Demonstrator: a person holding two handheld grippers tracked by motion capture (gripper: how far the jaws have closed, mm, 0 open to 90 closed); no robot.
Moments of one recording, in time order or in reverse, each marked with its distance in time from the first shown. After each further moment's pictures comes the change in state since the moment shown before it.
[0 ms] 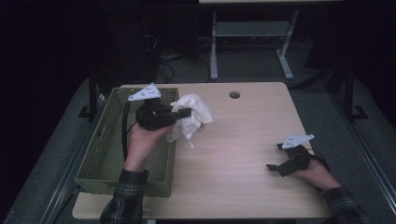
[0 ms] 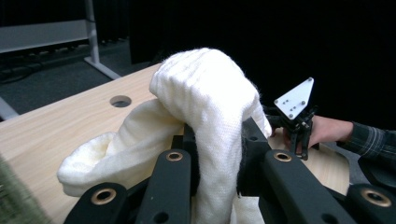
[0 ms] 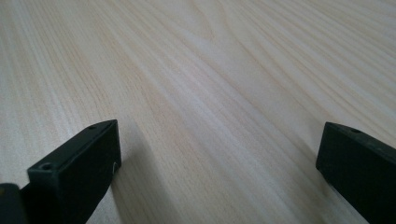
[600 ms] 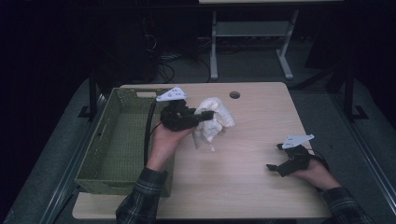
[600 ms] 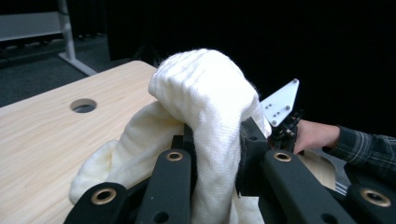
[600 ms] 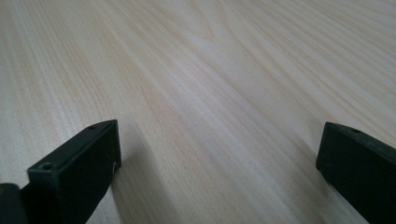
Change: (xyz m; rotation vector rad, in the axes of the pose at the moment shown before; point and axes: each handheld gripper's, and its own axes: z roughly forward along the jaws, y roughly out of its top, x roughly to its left) left arm -0.024 0.002 0.053 0.021 -0.069 -0.009; right arm 0.000 0.000 0.000 0.000 0.000 0.001
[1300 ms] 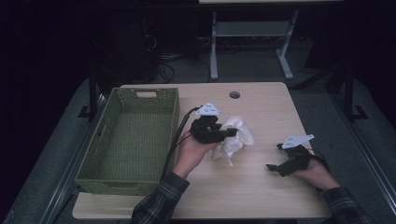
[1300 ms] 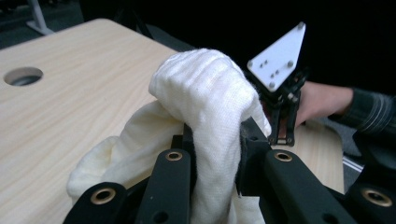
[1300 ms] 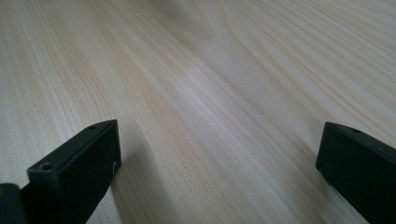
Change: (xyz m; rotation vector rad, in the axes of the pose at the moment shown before) left arm -0.024 -0.033 0.074 0.142 -0.029 0.030; right arm 0.000 0.000 0.000 0.000 -0.001 0.000
